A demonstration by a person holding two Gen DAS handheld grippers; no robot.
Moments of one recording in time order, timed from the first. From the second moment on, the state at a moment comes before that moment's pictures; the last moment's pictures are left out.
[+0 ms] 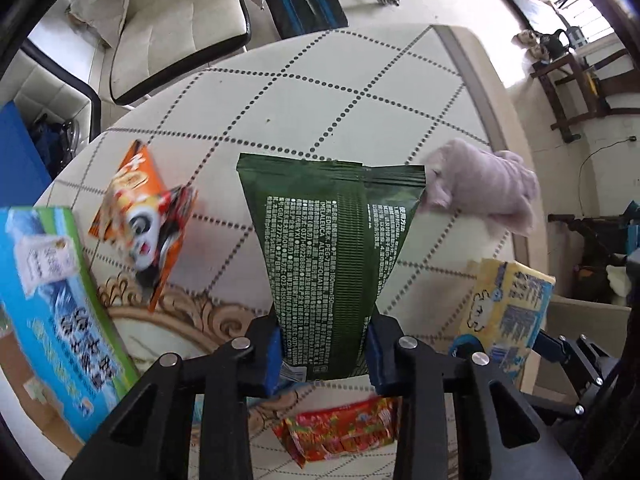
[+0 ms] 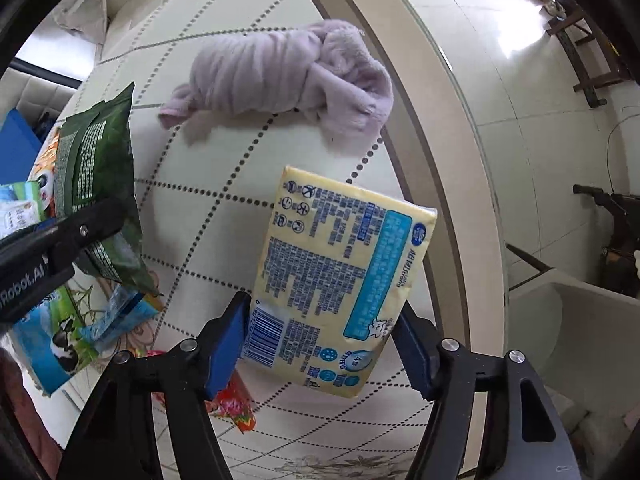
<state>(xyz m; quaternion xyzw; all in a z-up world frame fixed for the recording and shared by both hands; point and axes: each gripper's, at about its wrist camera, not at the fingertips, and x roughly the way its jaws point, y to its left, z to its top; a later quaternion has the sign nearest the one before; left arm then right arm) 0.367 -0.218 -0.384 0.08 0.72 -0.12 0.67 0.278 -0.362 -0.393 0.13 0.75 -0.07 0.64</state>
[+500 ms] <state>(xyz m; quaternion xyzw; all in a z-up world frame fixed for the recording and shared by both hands) 0.298 -0.052 -0.228 -0.06 0.67 -0.06 0.74 0.258 -0.253 -0.234 0.10 0.68 0.10 0.72</state>
